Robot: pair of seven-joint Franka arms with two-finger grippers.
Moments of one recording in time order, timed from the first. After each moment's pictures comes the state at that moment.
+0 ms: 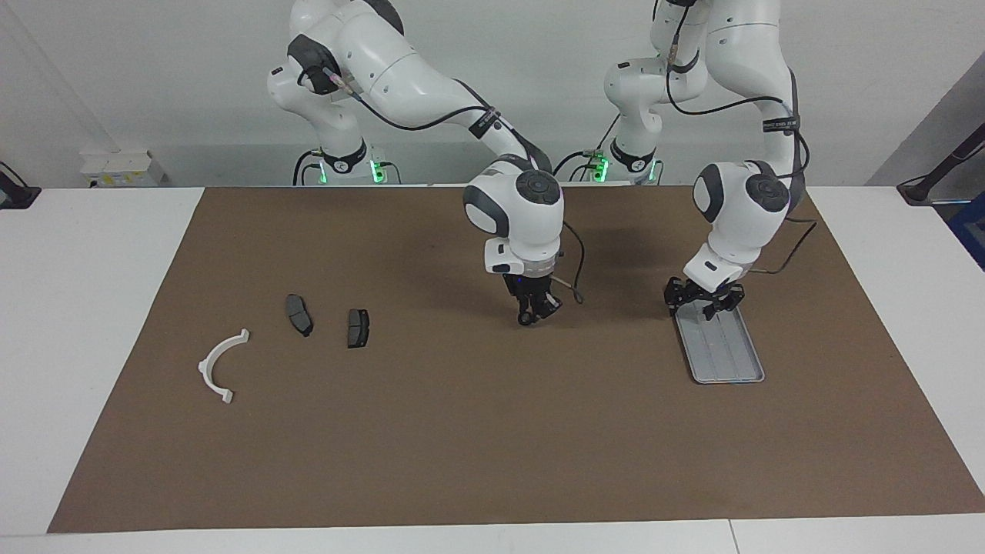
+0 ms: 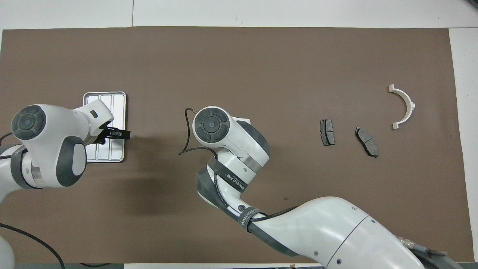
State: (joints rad) left arm 0.02 0.15 -0.12 -2.23 -0.01 2.46 0.12; right arm 0.45 0.63 0.30 -1.52 -0.24 2.21 1.65
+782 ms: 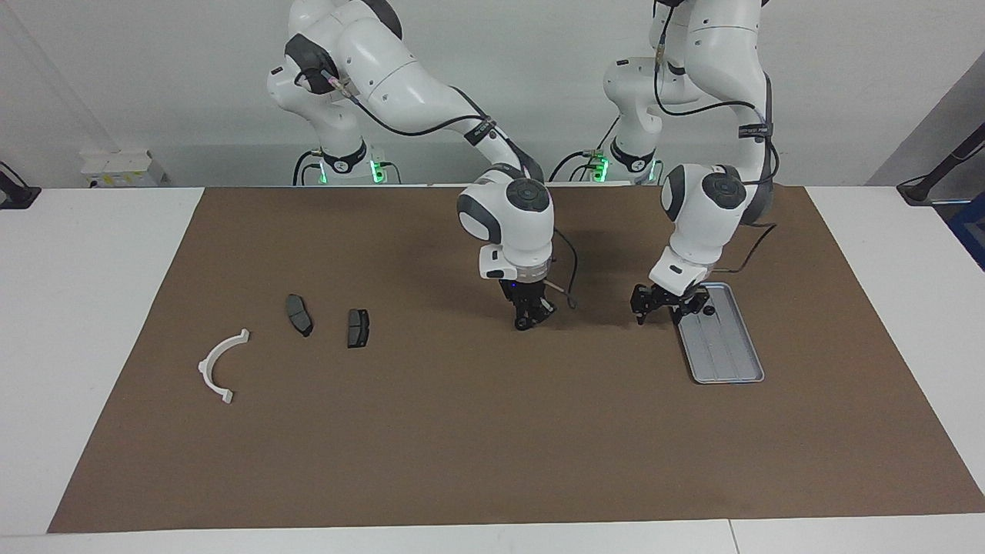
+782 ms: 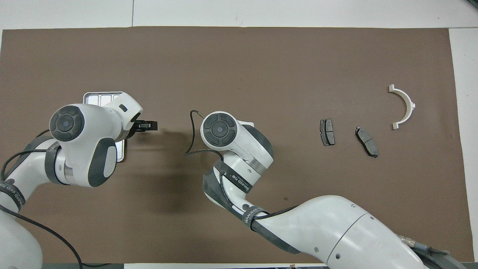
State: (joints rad) left arm -0.13 0.17 -0.12 -2.20 -0.01 2.52 -0.17; right arm 0.44 0.63 0.30 -1.58 -0.24 2.28 1.68
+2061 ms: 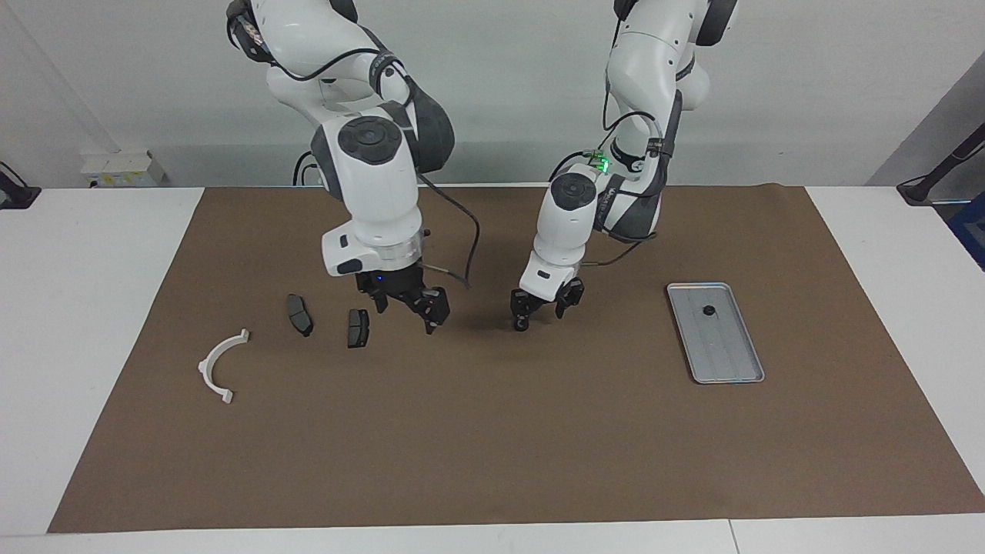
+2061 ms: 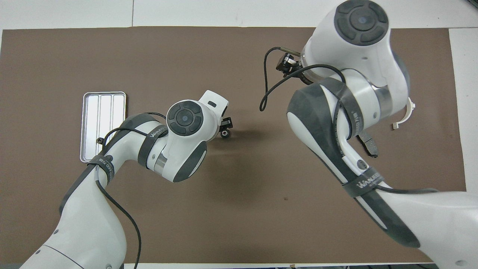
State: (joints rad) left arm -0.50 0.37 -0.12 -1.88 0.05 2.35 -0.81; right arm 0.07 0.42 0.31 -1.36 -0.19 1.83 0.78
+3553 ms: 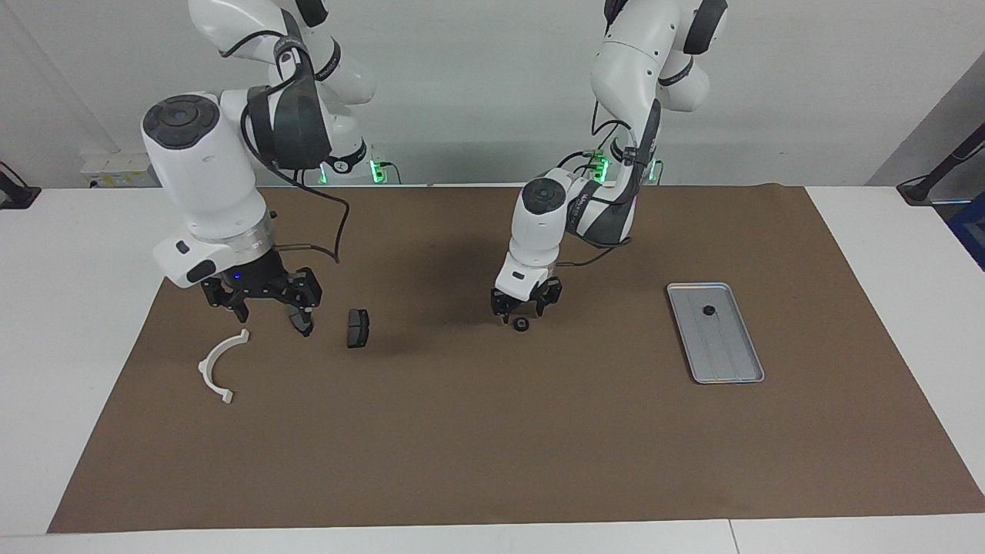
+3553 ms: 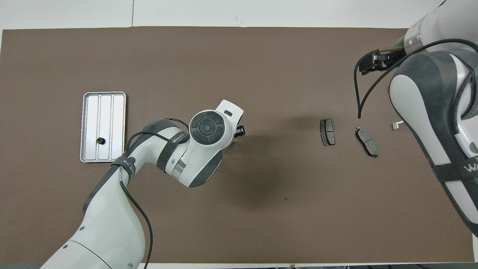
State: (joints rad) left arm -0.55 0.41 -0.11 -1.88 0.06 2.37 -0.86; right arm -0.09 0.30 0.21 -1.41 -0.12 1.79 0.12
